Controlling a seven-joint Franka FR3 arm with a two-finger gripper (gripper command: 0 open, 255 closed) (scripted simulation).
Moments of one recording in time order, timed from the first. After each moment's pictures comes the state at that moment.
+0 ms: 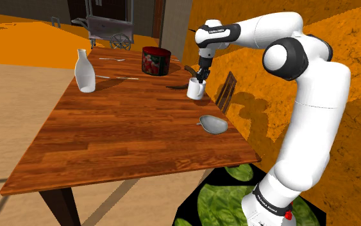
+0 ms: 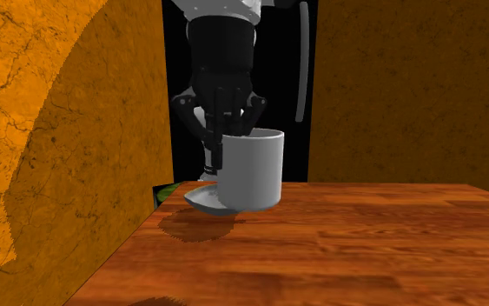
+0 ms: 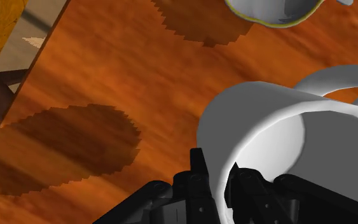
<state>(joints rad) -0.16 0.32 -0.27 -1.54 0.06 1.76 -0.50</state>
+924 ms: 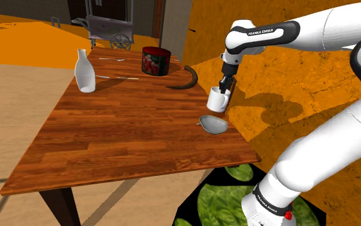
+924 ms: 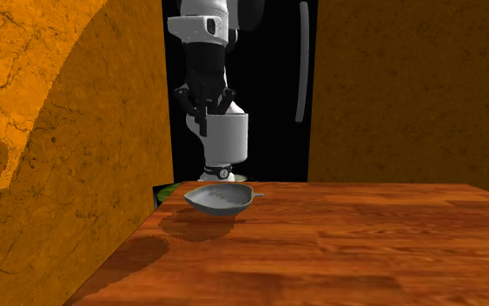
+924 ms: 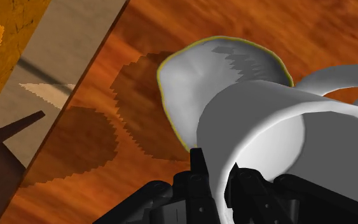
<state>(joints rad) -0.14 -0.25 -0.27 -2.16 -0.09 1.82 -0.44</state>
